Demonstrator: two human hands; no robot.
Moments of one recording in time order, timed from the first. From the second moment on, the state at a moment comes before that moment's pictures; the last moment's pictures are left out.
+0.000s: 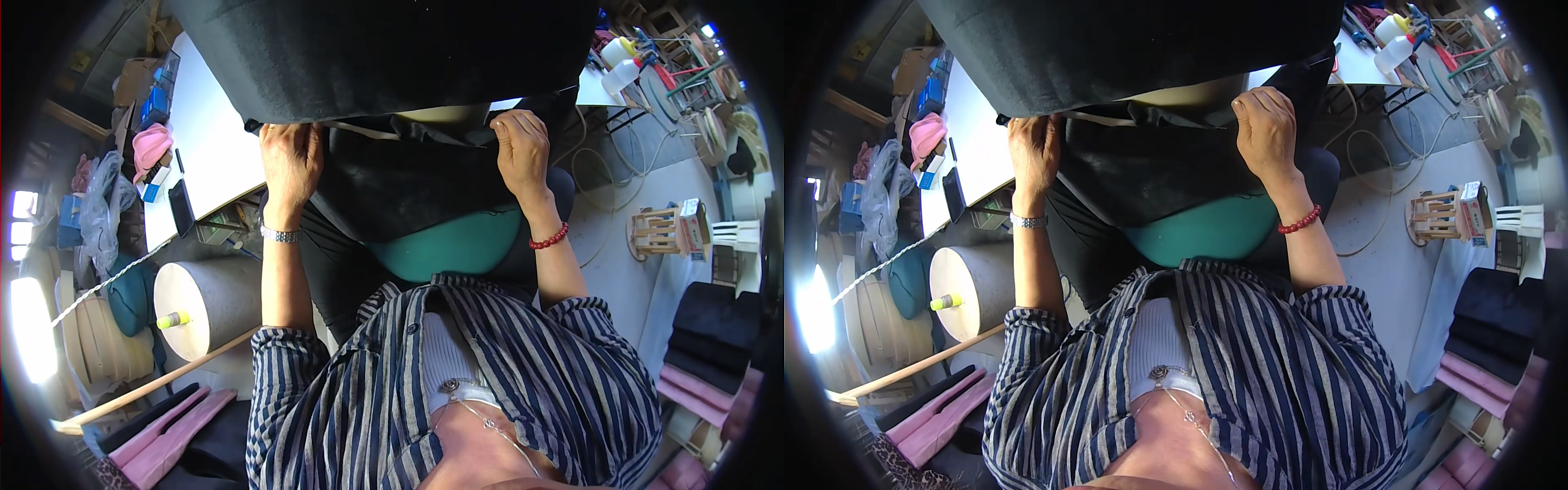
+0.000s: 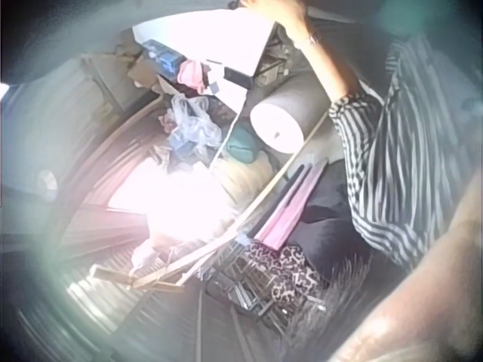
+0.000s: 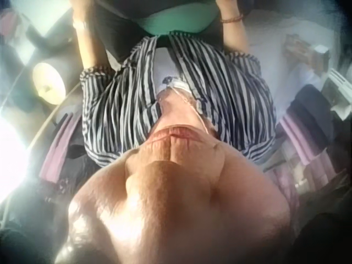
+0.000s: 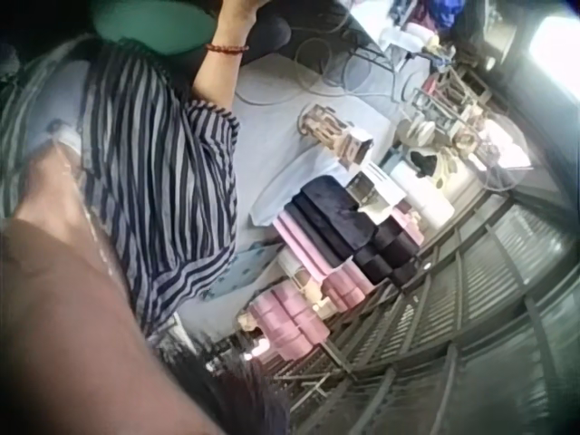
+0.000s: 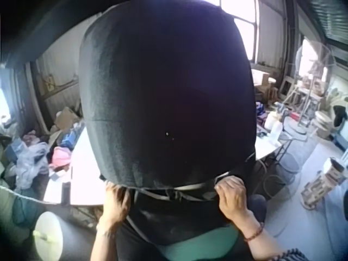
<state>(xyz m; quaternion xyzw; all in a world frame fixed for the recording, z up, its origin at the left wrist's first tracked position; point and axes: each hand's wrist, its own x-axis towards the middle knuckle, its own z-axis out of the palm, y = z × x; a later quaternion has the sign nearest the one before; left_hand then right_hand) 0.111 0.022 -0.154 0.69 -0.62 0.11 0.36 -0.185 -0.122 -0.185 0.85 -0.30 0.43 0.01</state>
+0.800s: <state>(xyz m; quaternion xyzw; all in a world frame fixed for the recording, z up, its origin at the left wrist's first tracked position) 0.093 0.058 -0.153 0.69 -0.61 0.14 0.38 -0.197 -0.096 -0.198 0.84 -0.30 0.45 0.05</state>
